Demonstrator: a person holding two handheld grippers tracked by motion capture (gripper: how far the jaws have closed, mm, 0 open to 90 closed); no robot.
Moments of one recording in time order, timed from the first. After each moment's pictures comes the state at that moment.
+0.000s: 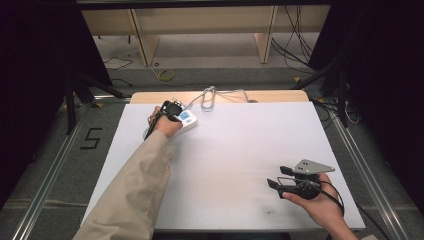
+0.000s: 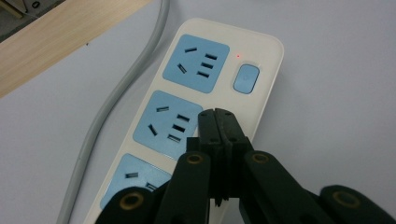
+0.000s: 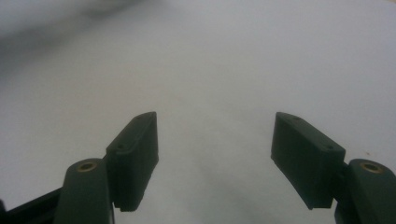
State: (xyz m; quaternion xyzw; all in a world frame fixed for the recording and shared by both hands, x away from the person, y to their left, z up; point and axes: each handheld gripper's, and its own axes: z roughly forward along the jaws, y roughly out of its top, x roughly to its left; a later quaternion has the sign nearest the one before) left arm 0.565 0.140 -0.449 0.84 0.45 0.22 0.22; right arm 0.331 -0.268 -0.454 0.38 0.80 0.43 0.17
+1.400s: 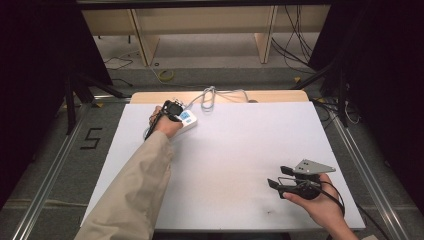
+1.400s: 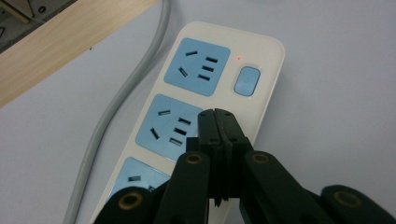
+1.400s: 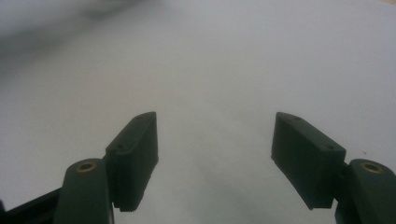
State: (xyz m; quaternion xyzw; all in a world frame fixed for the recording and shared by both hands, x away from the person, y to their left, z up) left arm 0.566 0.139 -0.449 0.84 0.44 0.23 0.21; right arm 0.331 -0.269 -0.454 0.38 0.80 0.43 0.17
